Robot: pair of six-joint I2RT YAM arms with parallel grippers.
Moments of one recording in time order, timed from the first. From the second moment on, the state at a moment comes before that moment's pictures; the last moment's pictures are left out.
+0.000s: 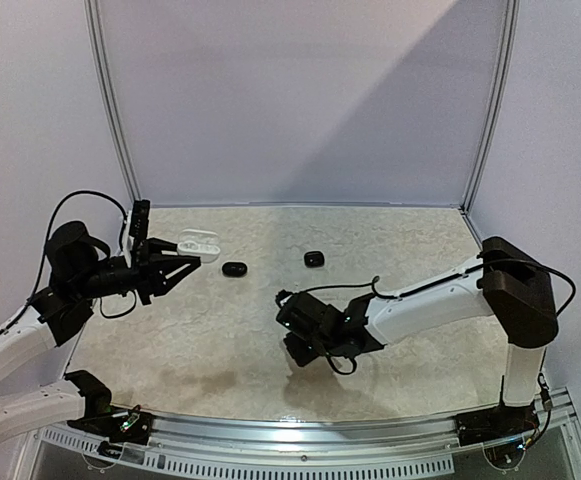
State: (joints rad) left arm -0.45 0.75 0.52 0.23 0.75 -0.14; right arm 1.20 1.98 1.20 -0.20 0.36 0.46
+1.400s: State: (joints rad) left arm -0.58 0.90 0.51 0.11 1.15 0.29; right arm 1.20 1.75 0.95 -0.32 0.40 0.88
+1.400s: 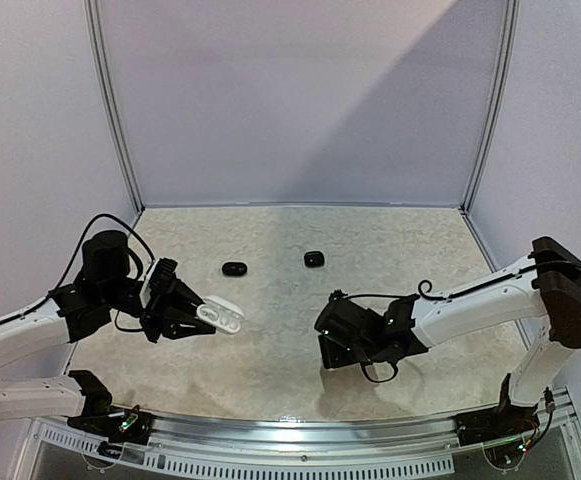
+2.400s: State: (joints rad) left arm -0.60 0.90 0.50 0.07 1.15 0.35; right arm 1.11 1.58 0.93 -0.34 0.22 0.26
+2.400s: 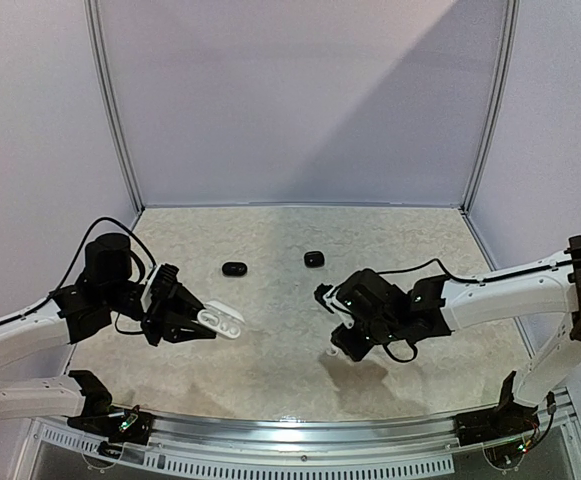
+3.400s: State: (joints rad) left arm -0.60 0.91 0.48 0.09 1.12 0.38; right arm 1.10 1.65 0.95 -0.38 0.13 -0.70
